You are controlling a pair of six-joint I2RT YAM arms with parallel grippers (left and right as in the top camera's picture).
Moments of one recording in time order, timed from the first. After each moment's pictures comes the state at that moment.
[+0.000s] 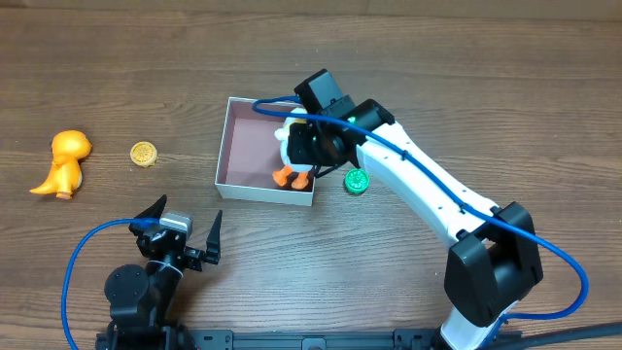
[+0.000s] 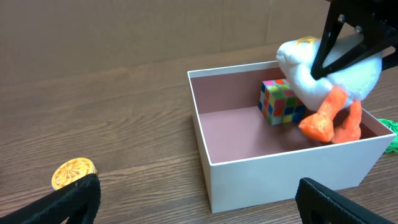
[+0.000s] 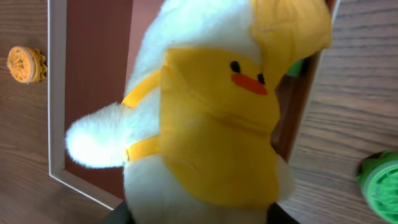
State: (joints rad) left arm 0.09 0.01 0.10 -0.31 0.31 0.12; right arm 0.63 1.88 1.54 -0.82 -0.19 0.59
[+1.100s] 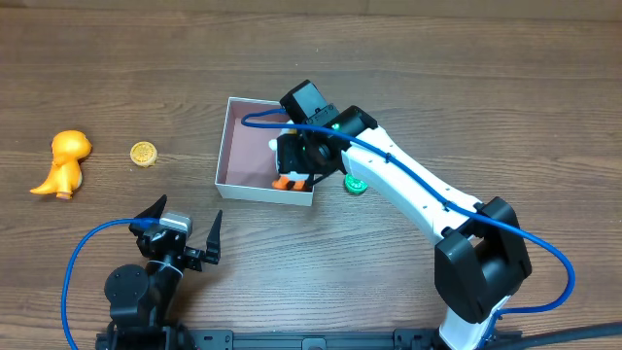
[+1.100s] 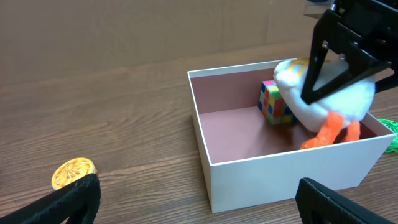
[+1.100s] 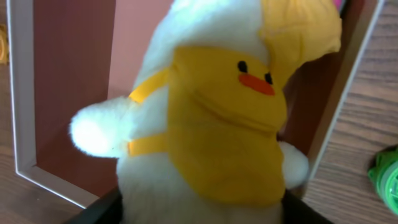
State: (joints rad) left arm 0.09 0.01 0.10 -0.31 0.31 0.12; right arm 0.67 1.91 1.54 -0.83 -0.14 0.59
